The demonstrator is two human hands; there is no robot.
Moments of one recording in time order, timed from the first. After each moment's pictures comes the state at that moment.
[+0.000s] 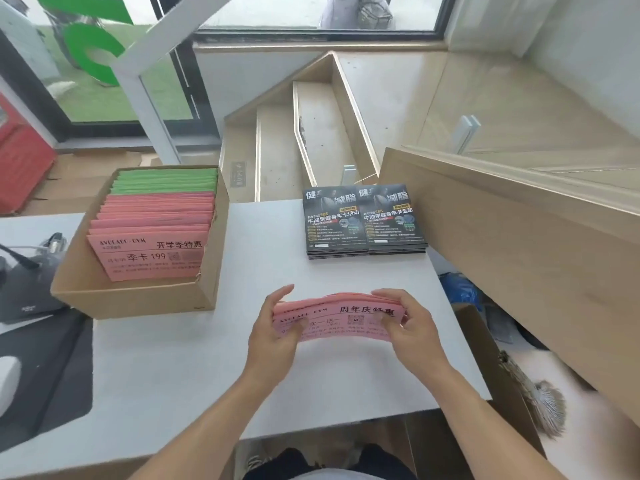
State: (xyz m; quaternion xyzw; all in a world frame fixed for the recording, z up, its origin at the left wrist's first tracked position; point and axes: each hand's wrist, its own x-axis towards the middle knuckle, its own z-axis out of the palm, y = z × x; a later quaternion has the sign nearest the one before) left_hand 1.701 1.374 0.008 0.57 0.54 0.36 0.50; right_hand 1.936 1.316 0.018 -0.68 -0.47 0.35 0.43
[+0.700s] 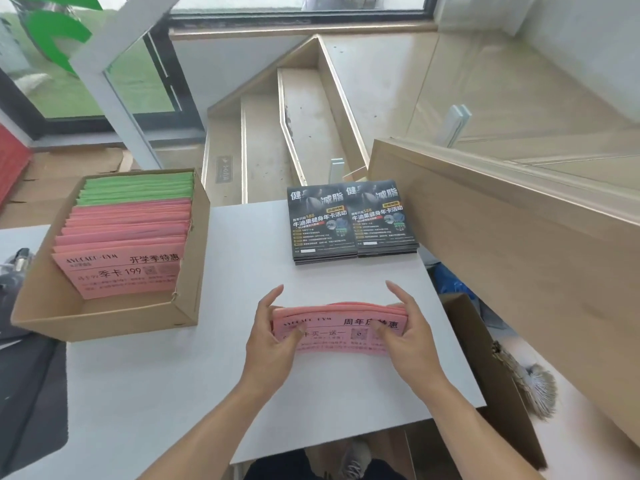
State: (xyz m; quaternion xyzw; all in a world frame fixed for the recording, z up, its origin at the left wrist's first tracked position) left_hand 1.721 1.393 -0.007 0.56 0.55 0.33 0.53; right_hand 1.946 1.320 0.001 -0.70 -0.37 0.39 0.47
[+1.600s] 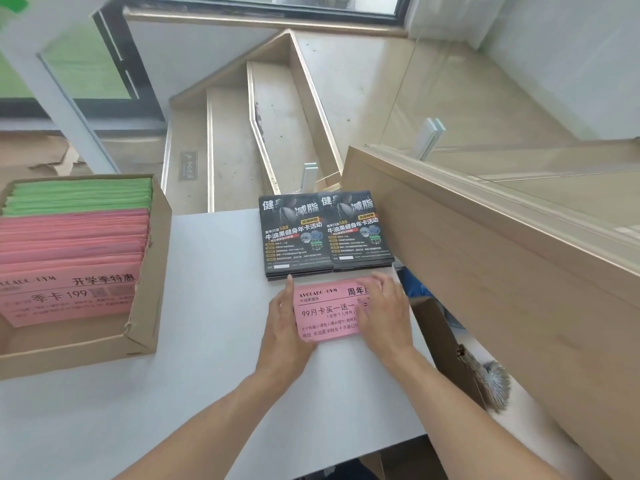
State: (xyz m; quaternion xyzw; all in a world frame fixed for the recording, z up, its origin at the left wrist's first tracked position) left_hand 1.792 1.435 -0.047 0.67 0.52 0.24 0.47; right_hand 1.983 1.393 -0.018 -0.82 -0.53 0.07 0.18
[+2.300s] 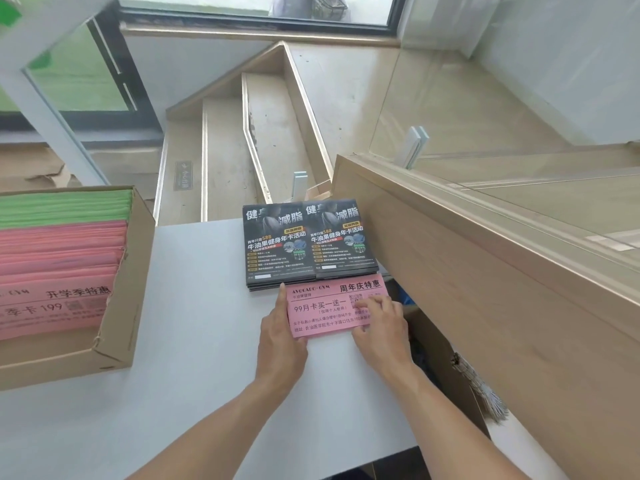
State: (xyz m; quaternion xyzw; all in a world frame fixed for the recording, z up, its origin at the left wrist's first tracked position) left_hand 1.830 1.433 -0.053 0.65 0.54 0.28 0.46; right_hand 2.017 1.377 -0.031 -0.84 -0.49 0.16 0.15
